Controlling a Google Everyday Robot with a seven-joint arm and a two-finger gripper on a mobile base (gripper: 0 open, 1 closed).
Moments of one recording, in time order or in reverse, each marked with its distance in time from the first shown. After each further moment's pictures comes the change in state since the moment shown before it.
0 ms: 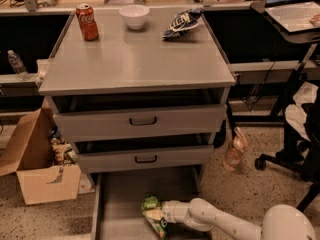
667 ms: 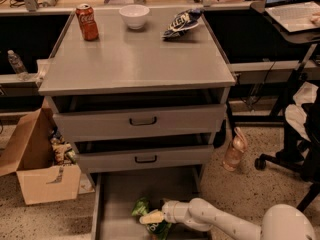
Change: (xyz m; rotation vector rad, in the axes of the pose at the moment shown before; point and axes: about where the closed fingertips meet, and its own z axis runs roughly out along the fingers) arm 0.000 0.000 0.000 0.000 0.000 0.000
